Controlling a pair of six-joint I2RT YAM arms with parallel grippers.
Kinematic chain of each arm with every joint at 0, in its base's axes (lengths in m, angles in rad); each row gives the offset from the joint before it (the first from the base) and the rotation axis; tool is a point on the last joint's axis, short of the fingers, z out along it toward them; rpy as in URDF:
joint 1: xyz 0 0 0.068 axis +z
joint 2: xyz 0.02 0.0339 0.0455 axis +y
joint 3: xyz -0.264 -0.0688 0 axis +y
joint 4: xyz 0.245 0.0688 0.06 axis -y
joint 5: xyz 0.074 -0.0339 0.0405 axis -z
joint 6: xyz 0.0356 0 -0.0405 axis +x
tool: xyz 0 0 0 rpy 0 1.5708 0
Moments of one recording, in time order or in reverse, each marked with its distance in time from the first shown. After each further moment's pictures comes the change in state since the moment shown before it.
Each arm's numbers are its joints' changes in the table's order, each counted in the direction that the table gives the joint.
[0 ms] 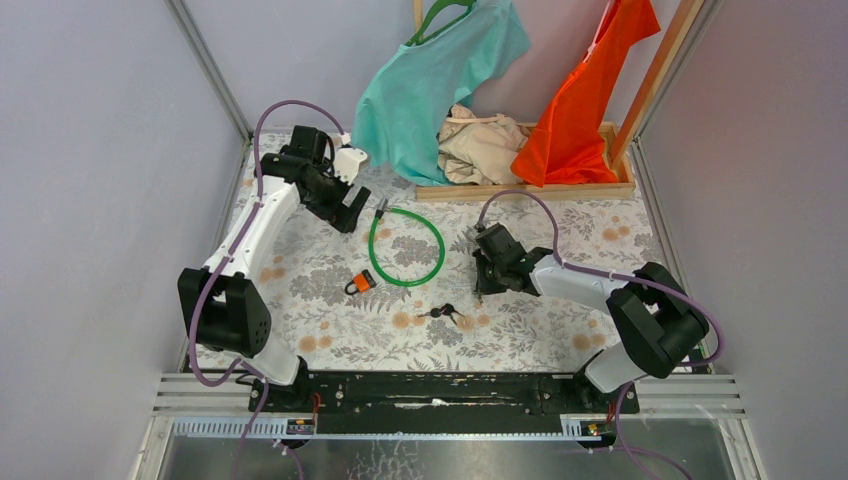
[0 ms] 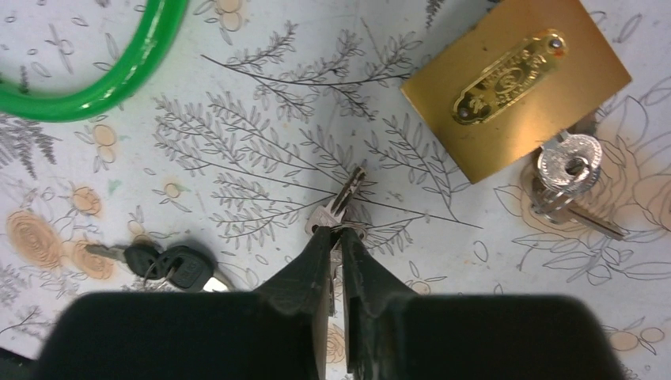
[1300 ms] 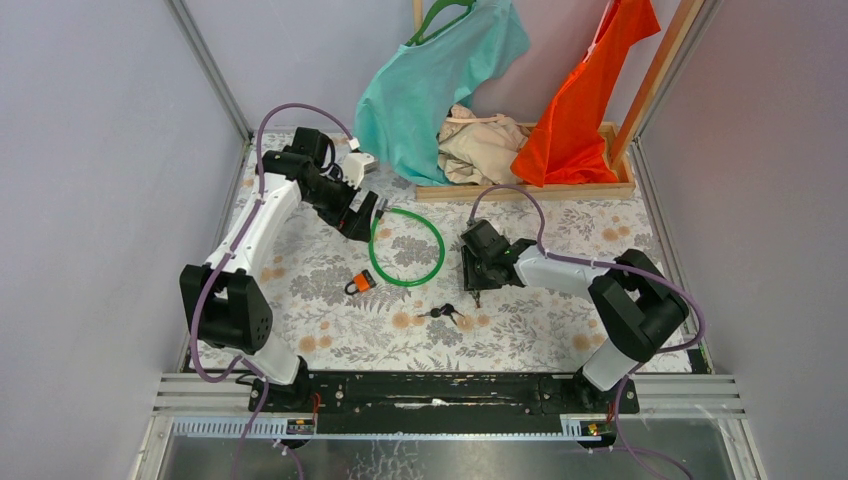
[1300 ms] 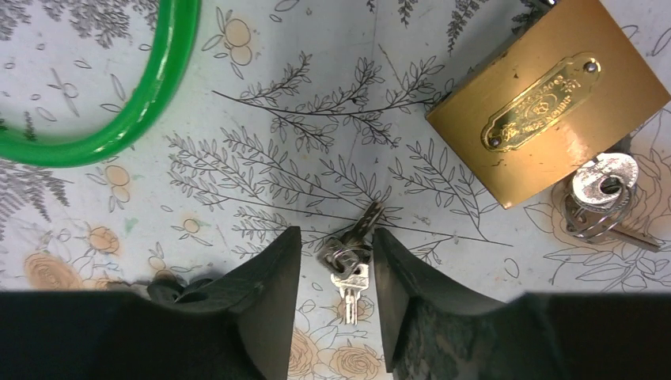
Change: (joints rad) left arm 0.000 0.024 -0.022 -0.099 0.280 0.027; right arm 0.030 0.100 -0.117 -0.069 0.043 0.088
